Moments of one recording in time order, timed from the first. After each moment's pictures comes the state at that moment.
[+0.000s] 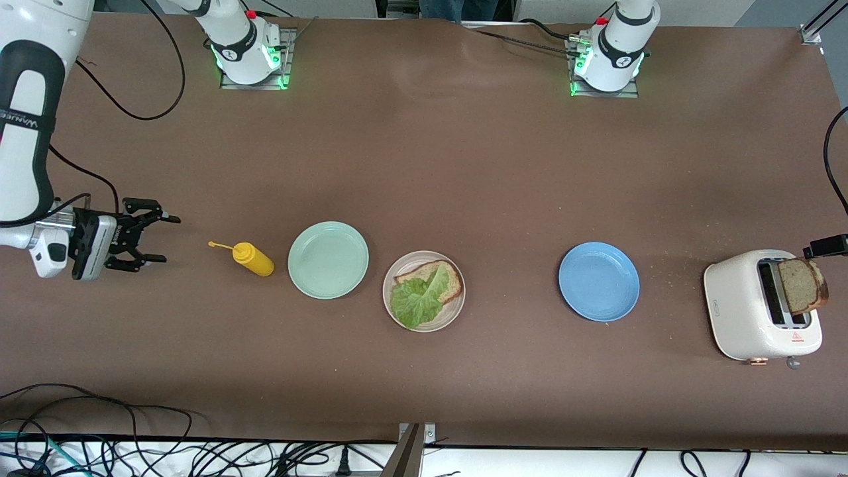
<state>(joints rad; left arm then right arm) 0.32 0.50 0.05 -1.33 0.03 1.75 0.28 0.39 0.62 -0.79 -1.69 1.01 1.57 -1.77</state>
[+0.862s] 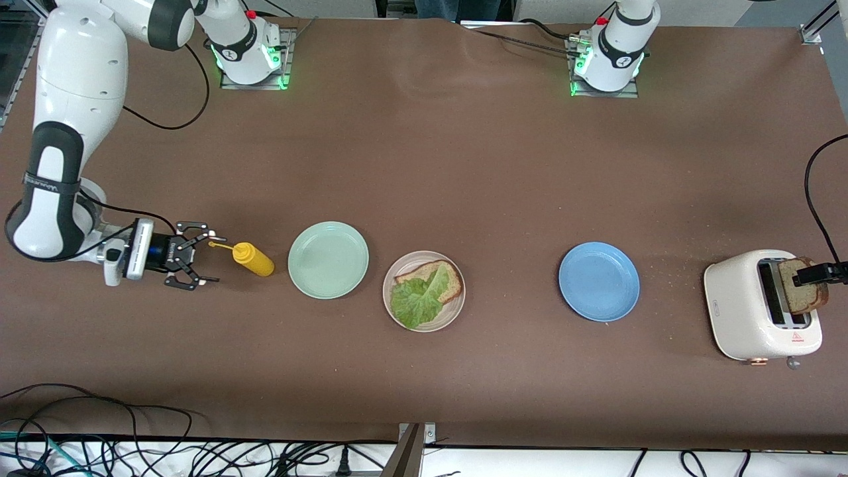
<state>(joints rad) 0.33 0.60 0.04 -1.33 0.03 1.92 0.28 0.26 0.85 -0.63 -1.74 1.52 1.44 -2.31</state>
